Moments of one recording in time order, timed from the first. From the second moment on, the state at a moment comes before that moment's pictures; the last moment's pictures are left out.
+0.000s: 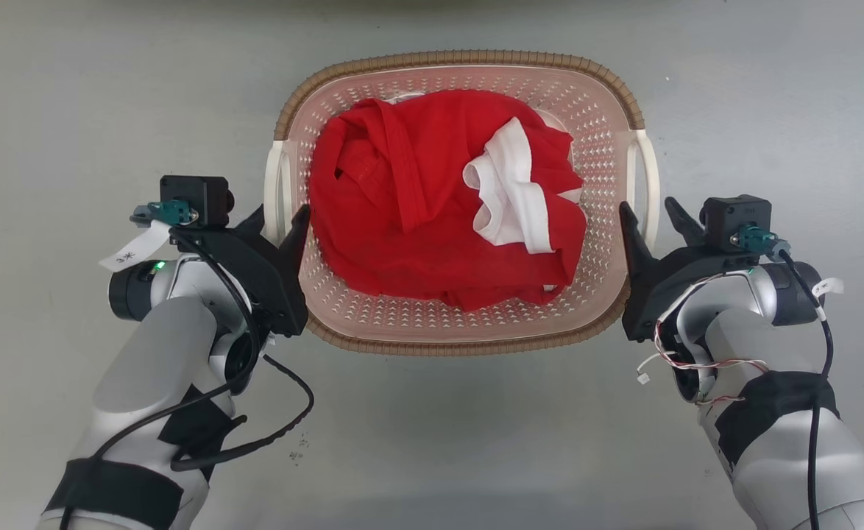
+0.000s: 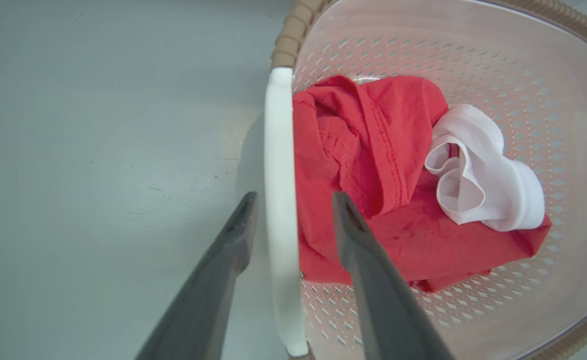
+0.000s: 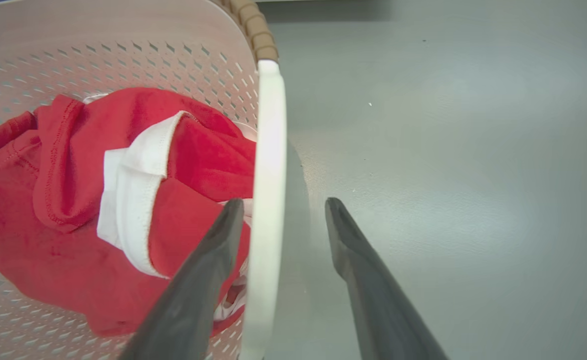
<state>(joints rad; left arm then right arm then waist) -0.93 0.09 -0.41 0.97 -0.63 -0.12 0.05 -0.88 -0.07 0.30 0.95 0.27 -0.01 -0.10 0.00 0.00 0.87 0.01</state>
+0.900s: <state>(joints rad) -0.91 0.05 -0.46 1.12 -0.71 -0.13 0.06 -0.90 -0.05 0.31 1.15 0.33 0.05 -0.11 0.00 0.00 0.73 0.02</state>
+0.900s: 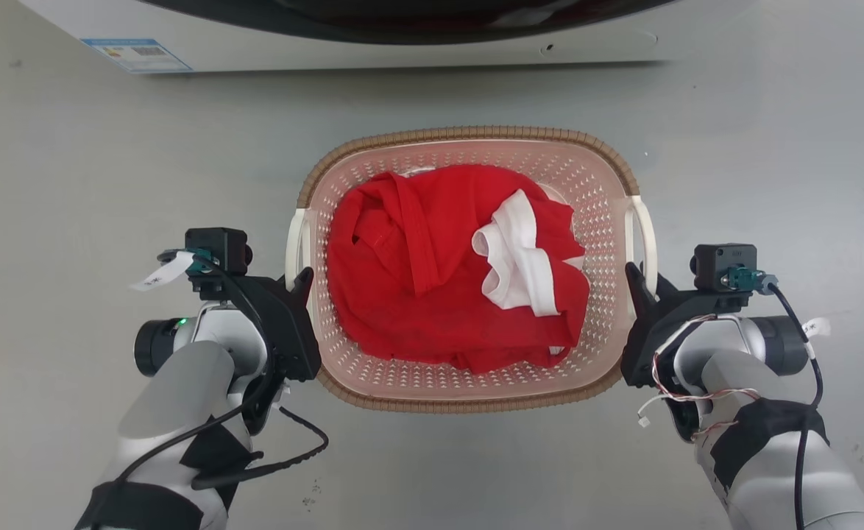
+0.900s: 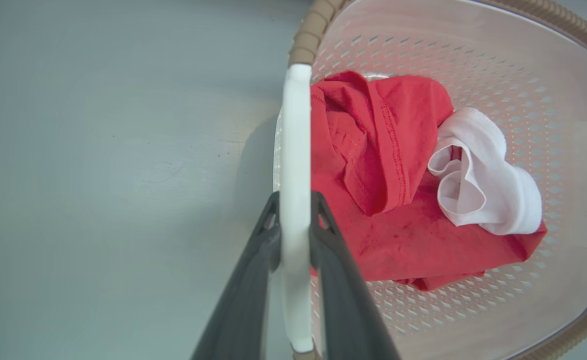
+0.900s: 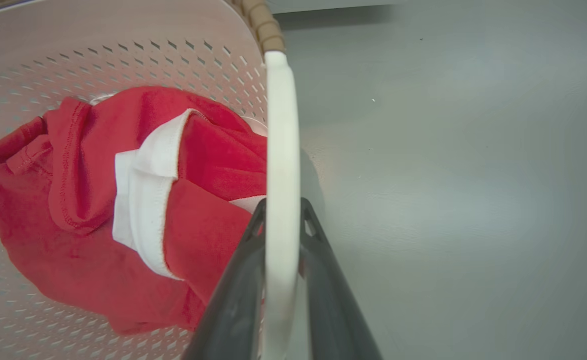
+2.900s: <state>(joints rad) -0.58 0.00 -0.47 1.29 -0.80 -0.11 0.23 -0.58 -0.02 0.39 1.28 0.56 0.12 0.19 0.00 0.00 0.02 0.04</state>
